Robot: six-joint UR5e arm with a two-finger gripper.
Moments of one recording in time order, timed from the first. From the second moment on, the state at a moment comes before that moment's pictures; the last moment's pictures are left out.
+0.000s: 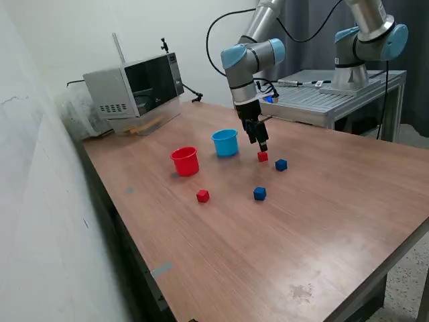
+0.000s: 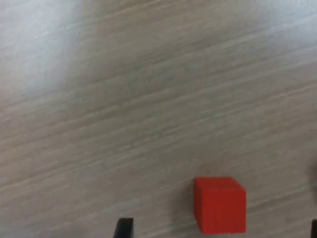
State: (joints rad) arm -0.13 -0.98 1.75 -2.26 -1.50 3.32
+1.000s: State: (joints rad) arm -0.12 -0.93 1.74 -2.26 -1.55 3.23
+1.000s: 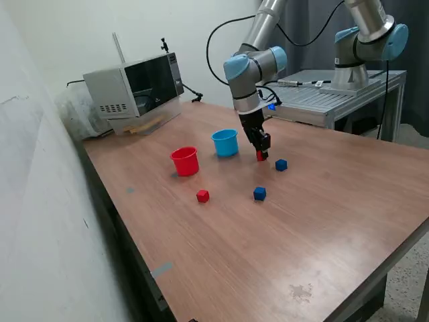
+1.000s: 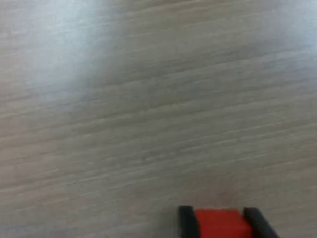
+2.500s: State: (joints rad) arm -0.17 -0.88 1.28 -2.15 -1.57 3.23
